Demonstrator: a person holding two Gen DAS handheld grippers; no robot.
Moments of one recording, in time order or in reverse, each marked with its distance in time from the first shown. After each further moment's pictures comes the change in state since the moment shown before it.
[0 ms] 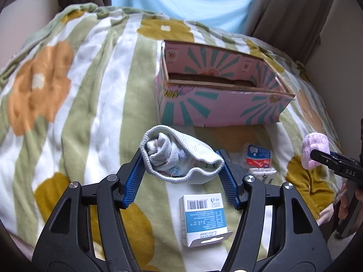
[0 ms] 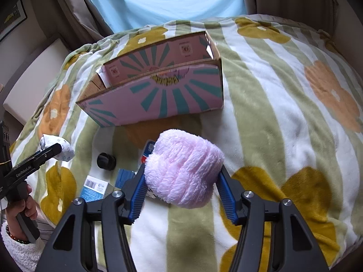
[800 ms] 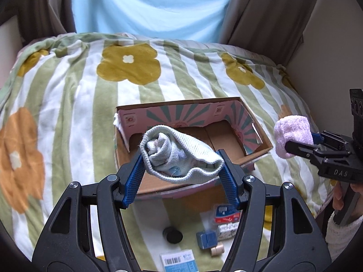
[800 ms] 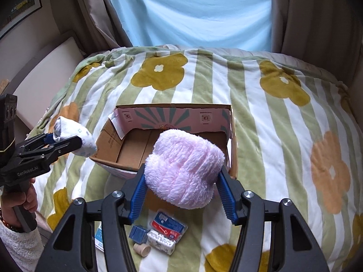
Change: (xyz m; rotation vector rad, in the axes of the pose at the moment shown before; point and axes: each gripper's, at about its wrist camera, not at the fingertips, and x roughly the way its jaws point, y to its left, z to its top) left arm 0.034 -0.063 0.170 0.092 0.034 -0.090; right arm -0.001 0.039 0.161 -0.169 0.003 -0.005
